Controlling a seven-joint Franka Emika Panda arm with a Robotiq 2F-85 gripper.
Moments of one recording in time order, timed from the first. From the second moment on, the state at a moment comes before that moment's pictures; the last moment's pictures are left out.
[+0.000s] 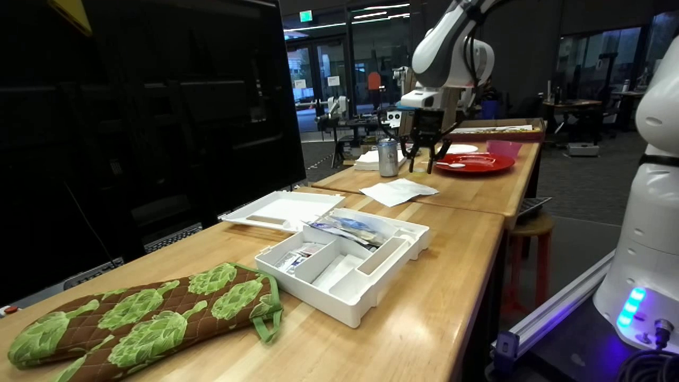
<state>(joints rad) 0.04 -0.17 0.00 -2.56 0.16 2.54 -2.60</state>
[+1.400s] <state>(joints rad) -0.04 -0.20 -0.25 -2.40 0.23 2.43 -2.46</state>
